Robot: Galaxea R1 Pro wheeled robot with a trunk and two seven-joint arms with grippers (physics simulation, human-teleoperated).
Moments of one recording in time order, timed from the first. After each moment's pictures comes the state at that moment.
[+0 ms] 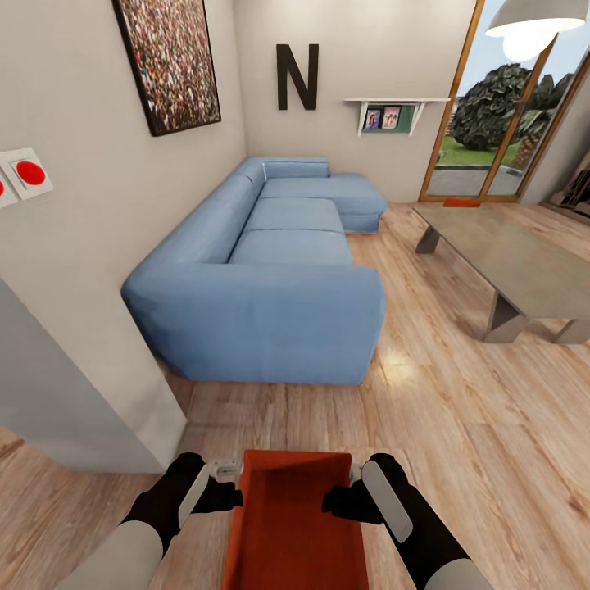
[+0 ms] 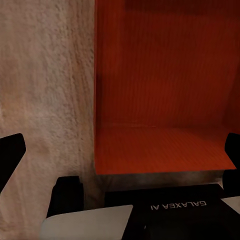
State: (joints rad) left arm -0.62 -0.06 -0.01 -0.57 0.09 0.85 -0.01; right arm -0.47 0.09 0.23 -0.96 -0.73 1.03 -0.49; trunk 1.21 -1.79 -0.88
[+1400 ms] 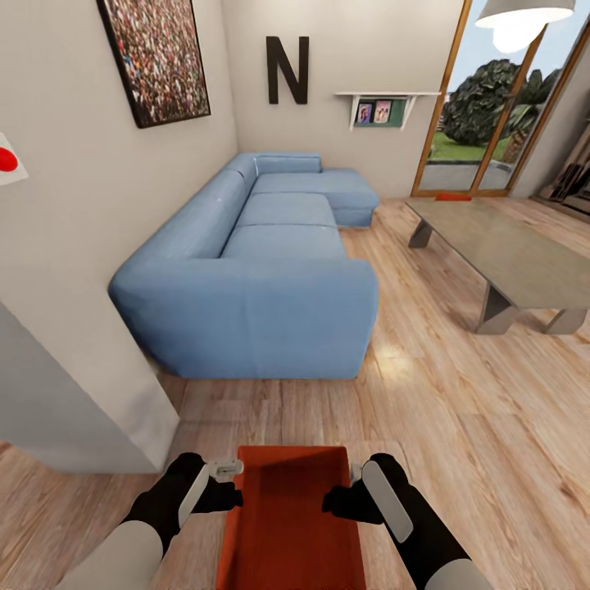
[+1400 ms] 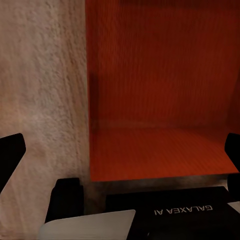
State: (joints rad) left arm -0.62 -0.06 -0.01 -0.57 0.09 0.85 -0.01; right arm -0.47 0.08 0.23 -0.96 -0.73 1.03 -0.49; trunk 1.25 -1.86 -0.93
